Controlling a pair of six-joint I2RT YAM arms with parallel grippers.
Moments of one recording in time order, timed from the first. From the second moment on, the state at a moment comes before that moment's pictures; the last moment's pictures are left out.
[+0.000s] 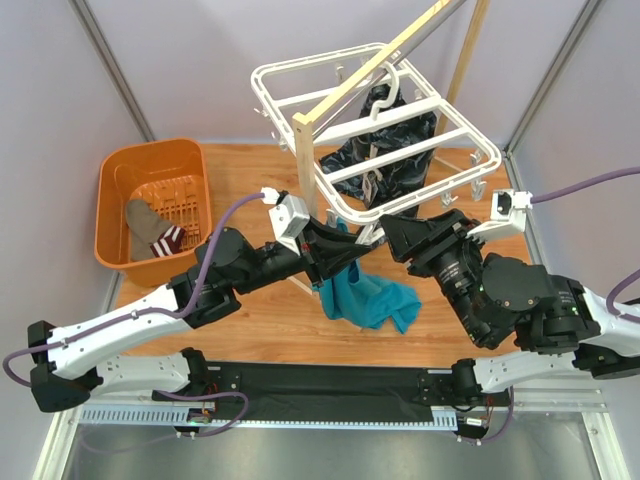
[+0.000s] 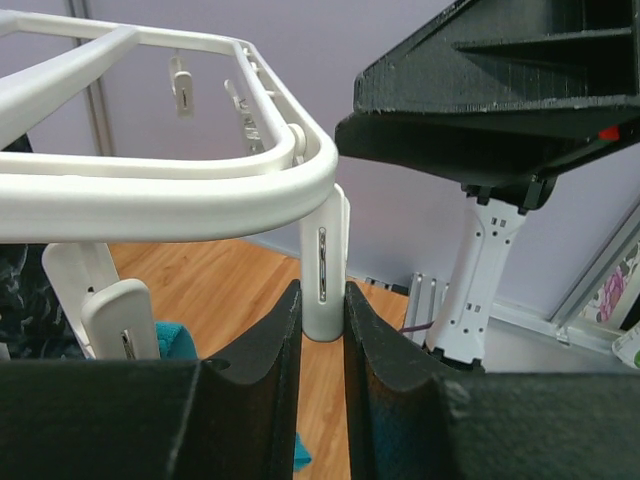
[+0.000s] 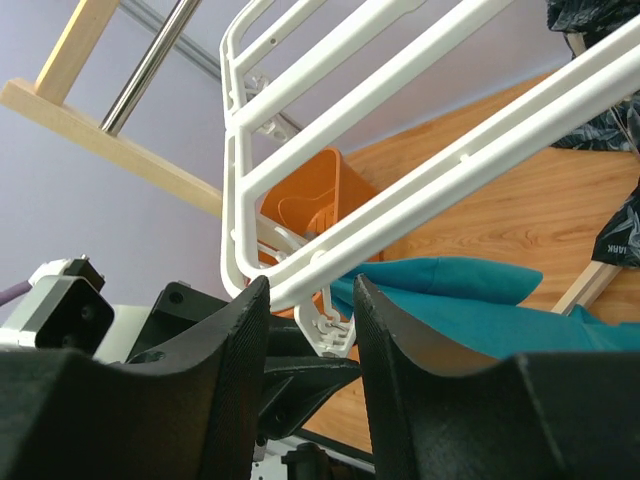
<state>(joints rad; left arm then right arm) -1.14 1.03 1.08 0.19 0.12 -0.19 1.63 1.00 1.56 -0.62 1.27 0.88</state>
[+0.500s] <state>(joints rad) -1.14 1.03 1.03 0.28 0.15 -0.14 1.54 1.02 1.56 -0.51 1.24 0.79</state>
